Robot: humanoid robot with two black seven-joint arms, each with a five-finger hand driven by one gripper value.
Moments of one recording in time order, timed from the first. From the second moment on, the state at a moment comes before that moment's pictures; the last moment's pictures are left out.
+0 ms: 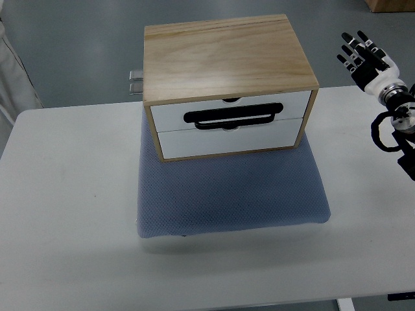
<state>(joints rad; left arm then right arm) 0.04 0.00 -0.32 -0.07 0.03 -0.01 -0.18 0.88 -0.26 1.06 0.36 -0.11 0.25 0.11</state>
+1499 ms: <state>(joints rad) 0.05 0.00 -0.32 -0.09 0.04 -0.02 -0.18 0.95 -0.37 0.89 0.41 -0.09 0.19 0.11</state>
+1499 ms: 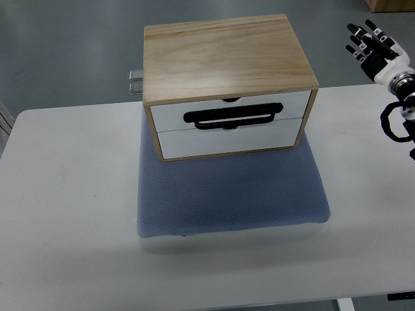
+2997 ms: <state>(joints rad) 0.05 0.00 -0.32 -0.09 0.04 -0.02 -0.18 2.00 -0.79 -0.28 1.29 -0.82 0.61 0.01</state>
